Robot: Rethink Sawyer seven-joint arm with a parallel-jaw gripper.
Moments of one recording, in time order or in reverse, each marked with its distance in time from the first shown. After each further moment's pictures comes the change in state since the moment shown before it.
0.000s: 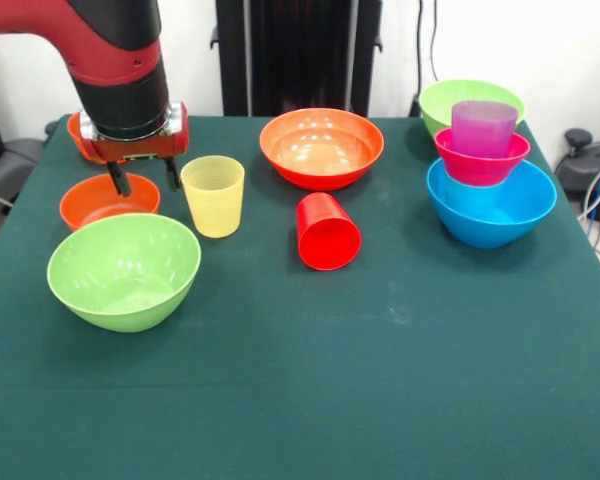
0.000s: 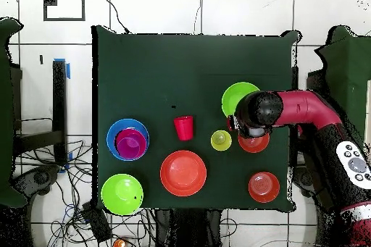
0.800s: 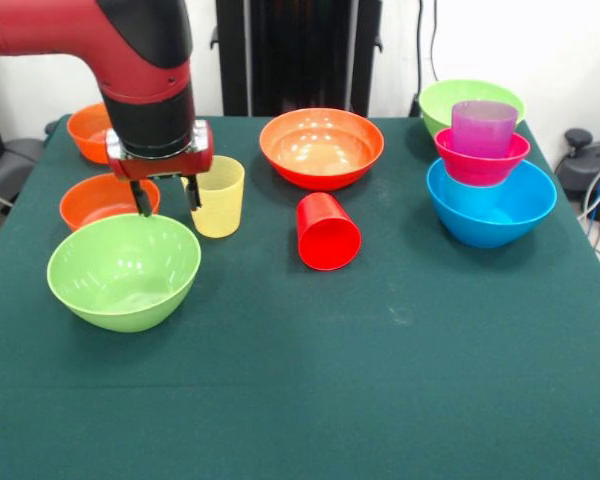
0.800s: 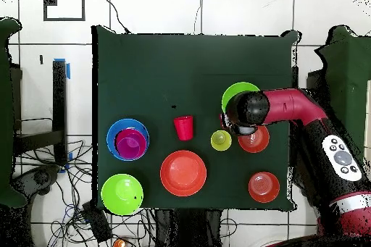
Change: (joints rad) arm 0.045 0.024 -0.008 -0.001 -0.026 -0.058 0.000
